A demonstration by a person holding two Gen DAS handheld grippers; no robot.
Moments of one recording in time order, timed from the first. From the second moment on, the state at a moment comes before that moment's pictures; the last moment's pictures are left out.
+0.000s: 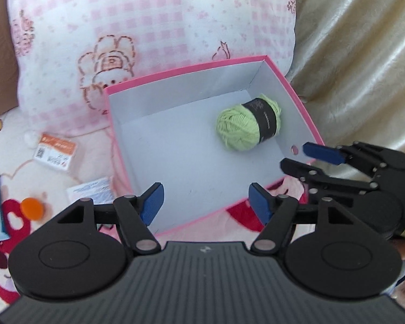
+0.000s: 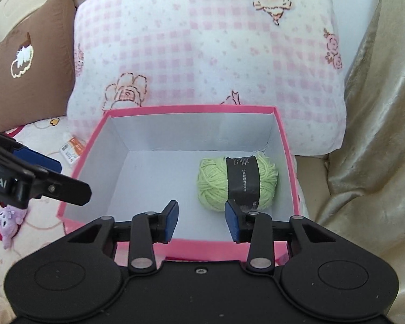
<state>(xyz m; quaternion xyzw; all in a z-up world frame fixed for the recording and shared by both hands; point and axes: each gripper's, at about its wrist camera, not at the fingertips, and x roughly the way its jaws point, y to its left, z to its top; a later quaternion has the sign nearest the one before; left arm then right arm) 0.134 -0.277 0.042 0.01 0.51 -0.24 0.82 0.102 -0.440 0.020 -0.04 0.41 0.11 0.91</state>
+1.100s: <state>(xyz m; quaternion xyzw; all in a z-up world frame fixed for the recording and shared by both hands) 0.029 -0.135 0.082 -0.01 0.51 -0.24 0.82 -0.002 -0.332 0.070 -0.13 0.41 0.17 0.88</state>
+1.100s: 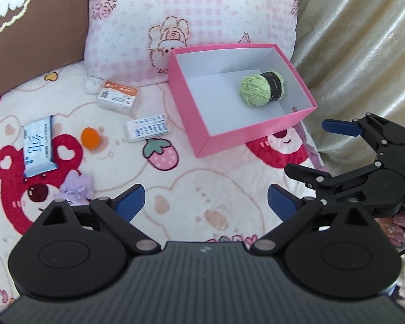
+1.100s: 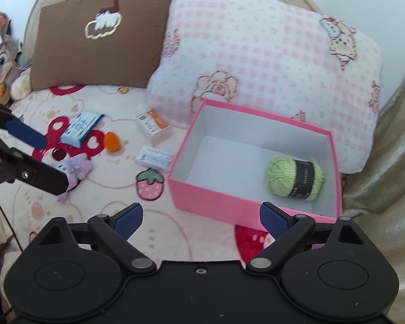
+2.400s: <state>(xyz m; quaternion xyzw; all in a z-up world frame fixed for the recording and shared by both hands) 0.027 0.018 0.047 -0.02 0.52 -0.18 0.84 -0.028 -0.191 0.057 -0.12 0.43 0.32 0.83</state>
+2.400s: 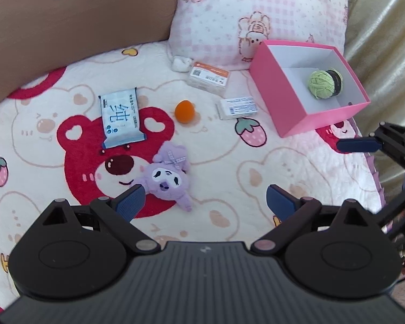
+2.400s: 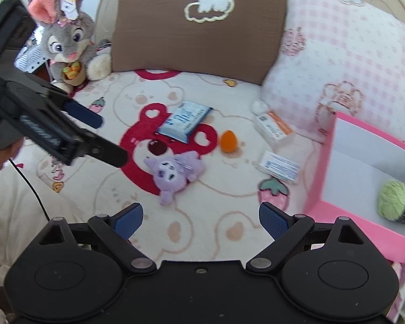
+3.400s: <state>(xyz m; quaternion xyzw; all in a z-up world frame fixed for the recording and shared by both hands) 0.061 0.069 -0.068 -0.10 0.52 -0.10 0.84 0.007 -0.081 -0.050 -0.25 0.36 0.46 0.78</state>
